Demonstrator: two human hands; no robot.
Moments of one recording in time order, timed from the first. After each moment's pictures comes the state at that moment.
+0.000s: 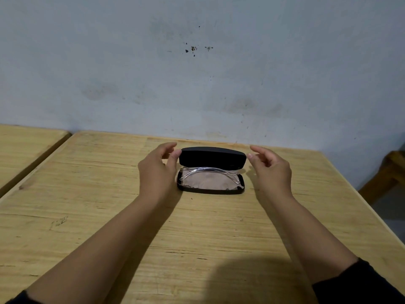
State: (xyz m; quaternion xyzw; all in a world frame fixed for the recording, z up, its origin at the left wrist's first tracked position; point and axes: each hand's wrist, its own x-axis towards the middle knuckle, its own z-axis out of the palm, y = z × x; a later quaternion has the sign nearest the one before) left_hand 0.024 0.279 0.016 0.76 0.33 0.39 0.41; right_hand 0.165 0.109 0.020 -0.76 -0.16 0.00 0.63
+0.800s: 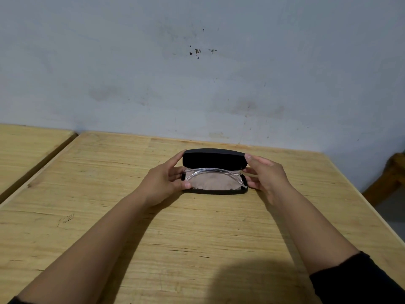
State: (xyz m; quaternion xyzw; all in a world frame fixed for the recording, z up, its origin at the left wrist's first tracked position) left_hand 0.006 0.306 -0.003 0.82 0.18 0.12 0.52; right_hand 0.169 0.115 0.026 -0.72 -0.08 0.21 0.65
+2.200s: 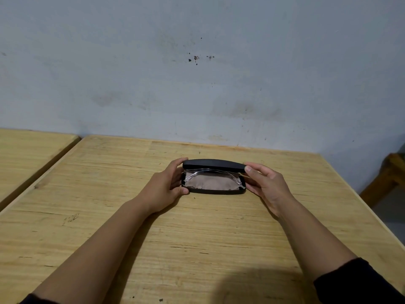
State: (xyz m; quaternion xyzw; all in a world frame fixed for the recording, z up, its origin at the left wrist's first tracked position) left_hand 0.001 0.300 -0.011 0.87 0.14 0.14 0.46; right_hand 0.163 0.089 0.010 -0.66 -0.15 0.24 0.69
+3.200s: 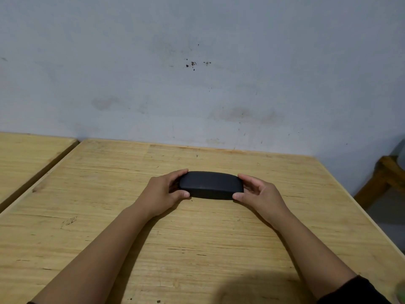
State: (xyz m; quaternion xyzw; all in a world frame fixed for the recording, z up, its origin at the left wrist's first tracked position) left_hand -0.002 0.289 -0.007 0.88 0.18 0.16 0.41; right_hand 0.146 0.073 0.004 -0.77 -0.28 0.19 0.54
